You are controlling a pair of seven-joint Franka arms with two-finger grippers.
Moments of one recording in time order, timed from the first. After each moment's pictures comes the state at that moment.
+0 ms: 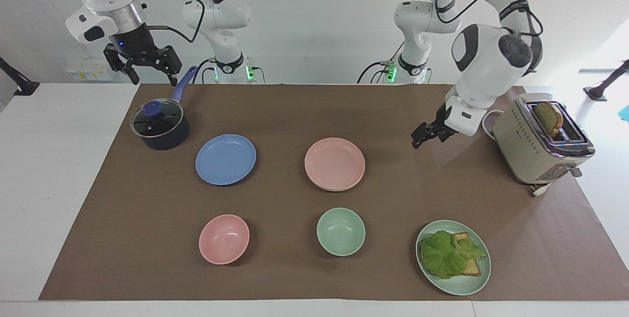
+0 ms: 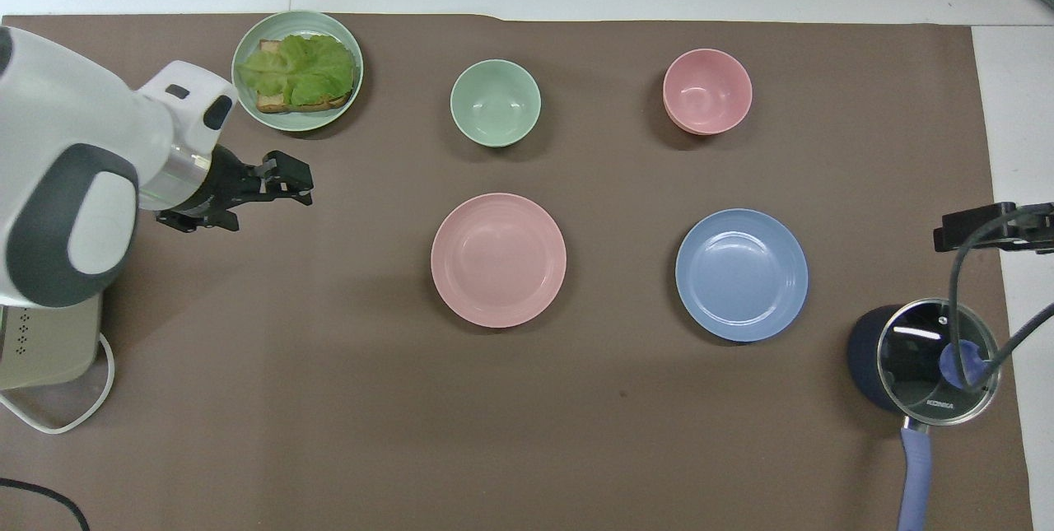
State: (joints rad) left arm -0.18 0.11 0.00 -1.72 -0.13 1.80 -0.35; right arm 0.02 -0.09 -0.06 -1.63 -0.03 1.54 0.02
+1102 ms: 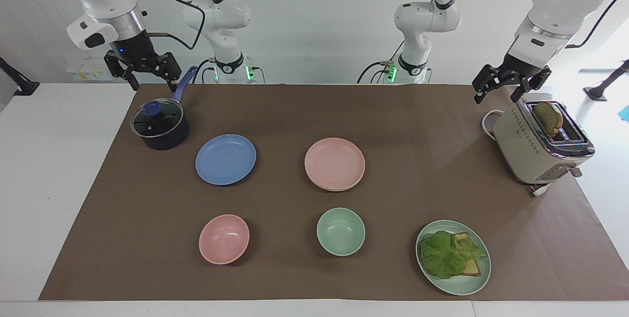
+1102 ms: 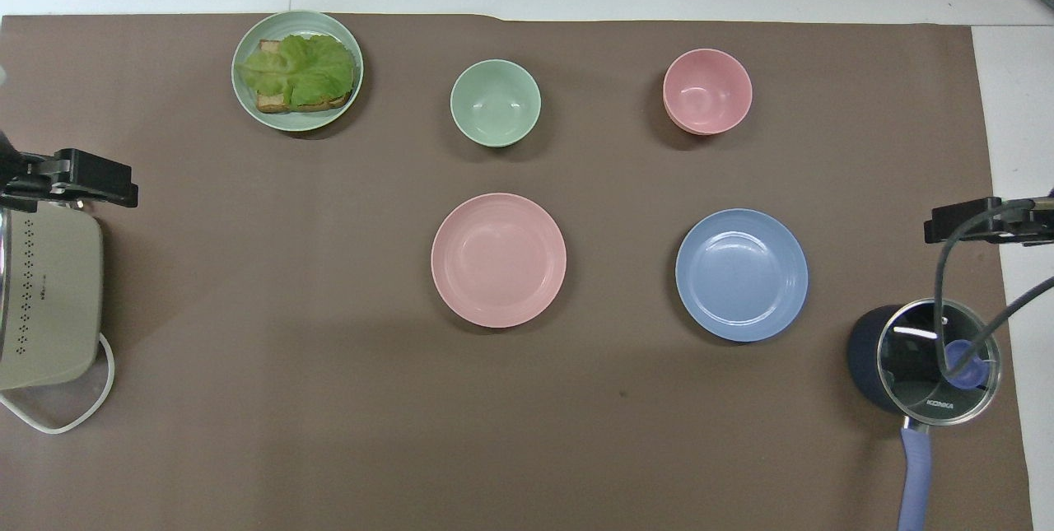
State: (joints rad) left arm -0.08 0.01 0.01 -1.53 -0.01 1.56 -0.06; right arm 0.02 -0.10 -0.05 -1.70 -0.02 1.64 0.02
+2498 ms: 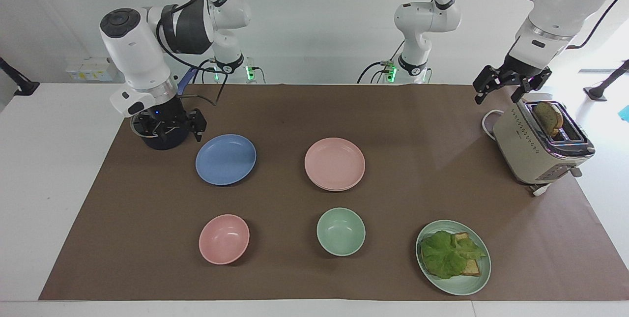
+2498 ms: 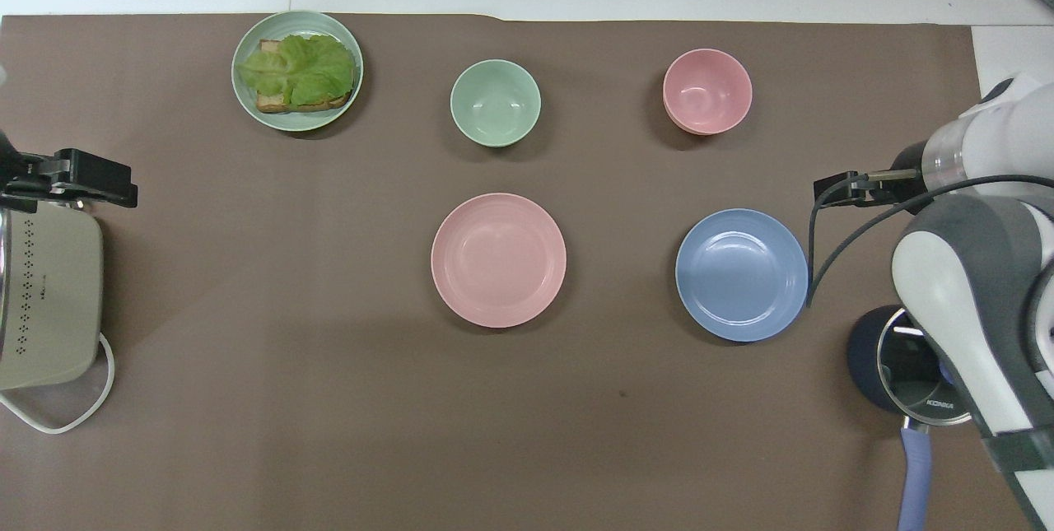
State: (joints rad) left arm -0.08 0.01 0.01 -1.53 -0.01 1.56 -0.06; right arm 0.06 0.05 -0.04 -1.83 0.00 1.94 0.02
